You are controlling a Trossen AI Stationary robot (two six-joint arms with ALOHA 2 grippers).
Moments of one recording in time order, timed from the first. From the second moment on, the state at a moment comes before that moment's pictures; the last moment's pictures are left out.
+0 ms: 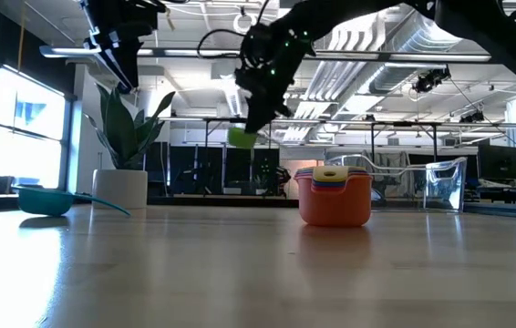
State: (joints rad) left arm 0.39 1.15 1.20 -1.16 -0.43 -0.25; right arm -0.47 2.18 2.11 -0.92 -0.05 -0.04
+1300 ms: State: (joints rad) left arm 0.39 1.15 1.20 -1.29 -0.28 0.05; right arm -0.01 2.12 2.27 -1.57 0.45 1.14
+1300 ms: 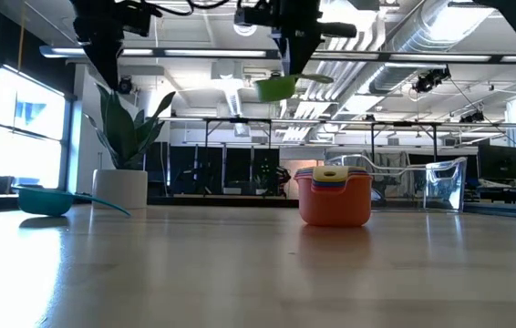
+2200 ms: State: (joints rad) left arm 0.38 1.14 1.20 -1.21 -0.22 0.08; right arm 0.25 1.62 1.44 -1.45 0.47 2.02
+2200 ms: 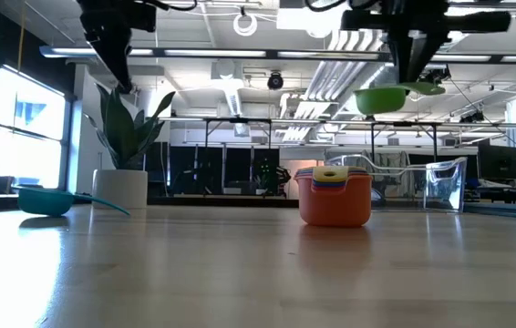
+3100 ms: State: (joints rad) left arm 0.38 1.14 1.20 -1.18 -0.22 0.08; right arm 0.30 1.80 1.34 -0.92 0.47 2.18
